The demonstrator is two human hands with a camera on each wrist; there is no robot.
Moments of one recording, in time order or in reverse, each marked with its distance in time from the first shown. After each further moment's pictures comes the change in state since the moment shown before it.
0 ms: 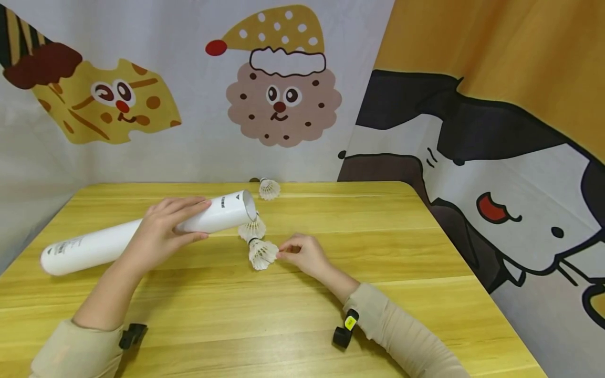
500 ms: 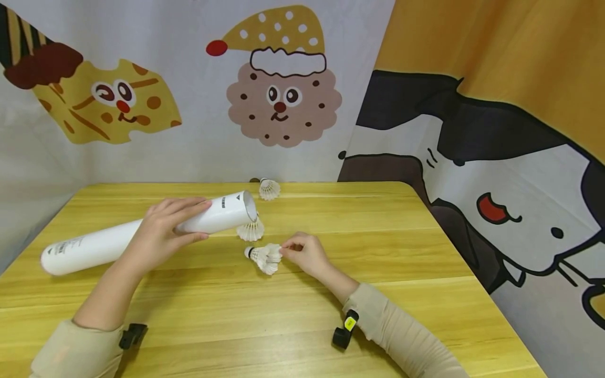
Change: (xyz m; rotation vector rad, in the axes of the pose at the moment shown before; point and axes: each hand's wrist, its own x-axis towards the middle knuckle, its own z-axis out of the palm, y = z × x) left_hand -0.001 0.000 0.000 -0.002 0.000 0.007; right_hand -0.001 -0.001 -0.001 0.041 0.045 0.023
